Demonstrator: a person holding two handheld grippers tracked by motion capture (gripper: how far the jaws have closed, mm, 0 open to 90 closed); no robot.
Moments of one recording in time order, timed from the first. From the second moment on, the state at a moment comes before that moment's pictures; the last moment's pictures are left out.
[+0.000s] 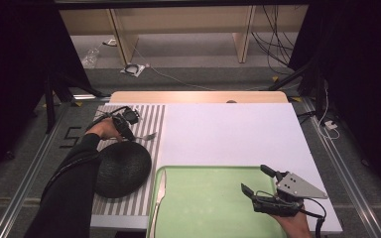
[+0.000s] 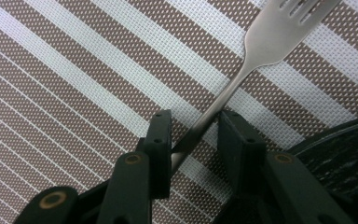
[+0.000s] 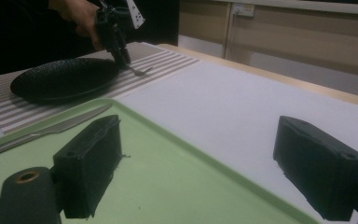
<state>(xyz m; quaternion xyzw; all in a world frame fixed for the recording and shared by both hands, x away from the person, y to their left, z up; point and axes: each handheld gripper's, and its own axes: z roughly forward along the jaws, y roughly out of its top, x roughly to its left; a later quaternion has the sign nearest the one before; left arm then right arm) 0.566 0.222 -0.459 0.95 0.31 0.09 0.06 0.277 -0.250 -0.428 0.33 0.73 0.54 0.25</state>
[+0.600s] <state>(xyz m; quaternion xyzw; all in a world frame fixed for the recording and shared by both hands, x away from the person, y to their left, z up) 0.563 0.222 -0.459 0.95 0.31 0.08 0.07 0.277 -0.249 -0.428 0.33 0.73 0.54 0.25</state>
